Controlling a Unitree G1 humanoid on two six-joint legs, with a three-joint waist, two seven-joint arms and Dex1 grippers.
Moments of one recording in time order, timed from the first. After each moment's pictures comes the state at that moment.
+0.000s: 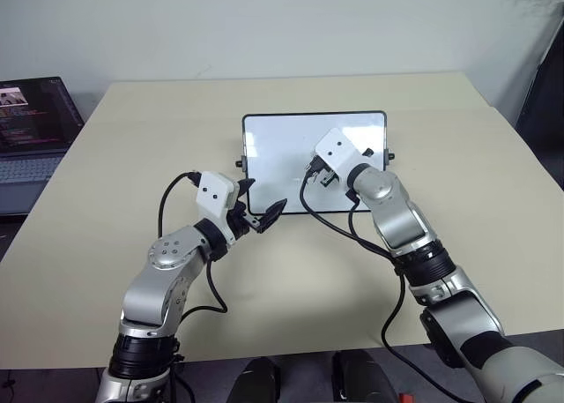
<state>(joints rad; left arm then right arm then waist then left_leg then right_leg) -0.25 0.39 0.03 -0.32 -0.34 0.49 -0.51 -0.81 -0.19 0.31 0.18 -0.31 0.56 0.33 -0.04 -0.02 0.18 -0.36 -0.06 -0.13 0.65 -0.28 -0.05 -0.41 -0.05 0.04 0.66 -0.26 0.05</state>
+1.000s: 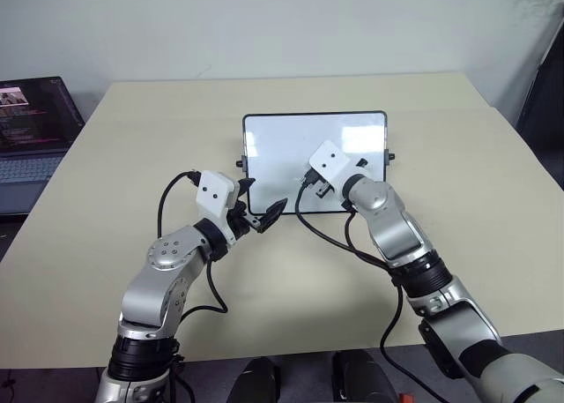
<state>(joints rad) -0.24 0.39 0.03 -0.35 -0.34 0.52 -0.50 -0.75 -0.18 0.34 0.12 -0.33 0.60 0.35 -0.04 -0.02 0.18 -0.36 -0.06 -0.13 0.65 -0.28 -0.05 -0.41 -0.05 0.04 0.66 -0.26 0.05</state>
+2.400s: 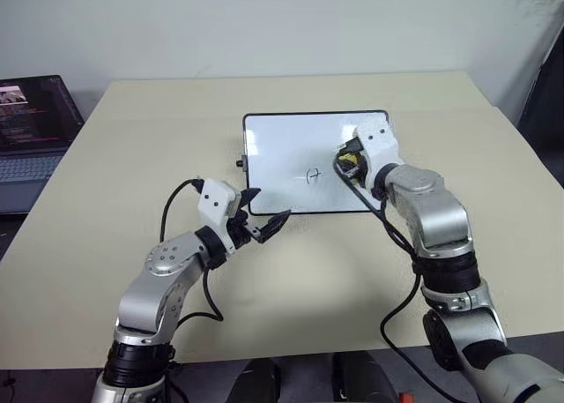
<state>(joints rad) -0.21 0.41 0.02 -0.36 -0.38 0.54 -0.58 -0.76 -0.17 0.04 -0.16 -0.08 1.11 0.41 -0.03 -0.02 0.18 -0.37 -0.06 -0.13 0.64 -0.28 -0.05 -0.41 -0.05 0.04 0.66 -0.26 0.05</state>
